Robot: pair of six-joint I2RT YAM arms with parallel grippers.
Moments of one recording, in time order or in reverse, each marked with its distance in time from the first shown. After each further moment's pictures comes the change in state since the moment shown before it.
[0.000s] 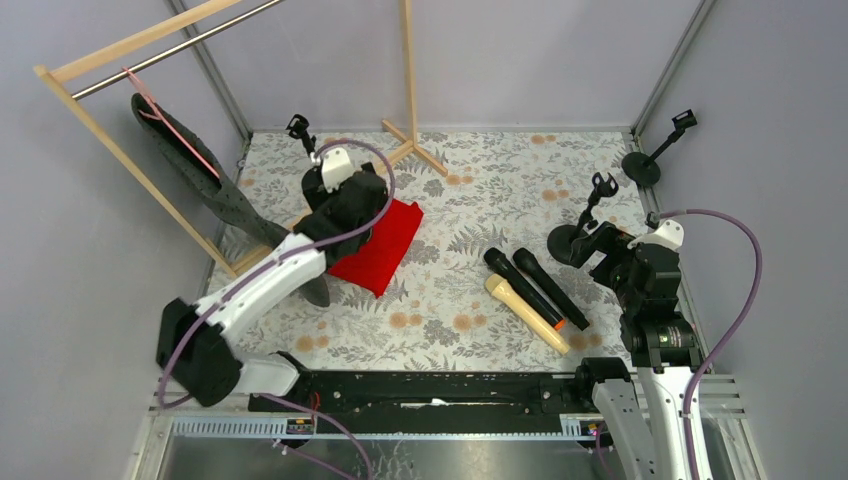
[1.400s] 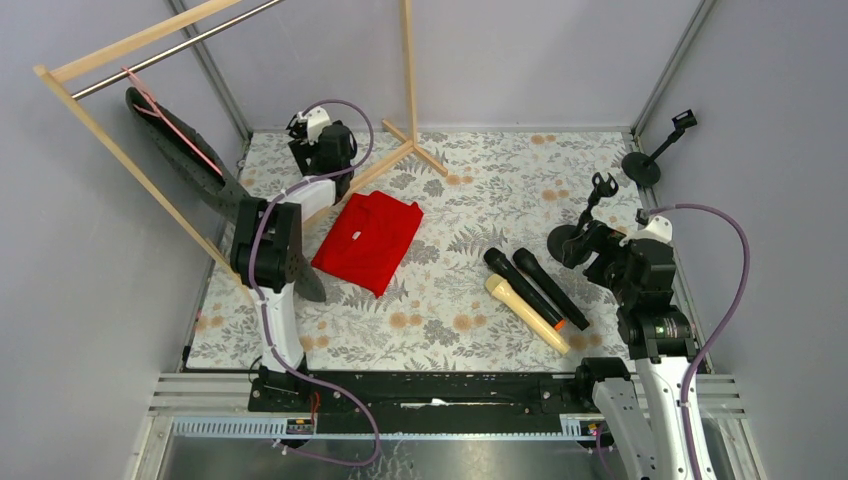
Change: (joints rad) left arm 0.475 0.763 0.348 0.663 0.132 0.355; right arm 0.000 0.042 -0.016 0.016 -0.084 0.000
